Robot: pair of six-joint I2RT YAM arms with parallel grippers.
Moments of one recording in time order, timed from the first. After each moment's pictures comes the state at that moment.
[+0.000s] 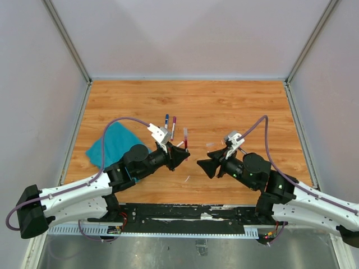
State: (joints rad) left arm -1.03 0.90 0.55 0.27 -0.07 -0.38; right arm 1.16 0.65 0.63 -0.16 0.27 0.37
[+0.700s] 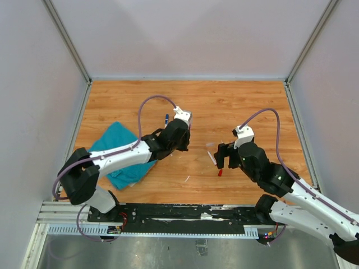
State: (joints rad) left arm -0.91 1.45 0.94 -0.11 -0.28 -0.45; right arm 0.89 0.69 0.69 -0.52 0.43 0.37
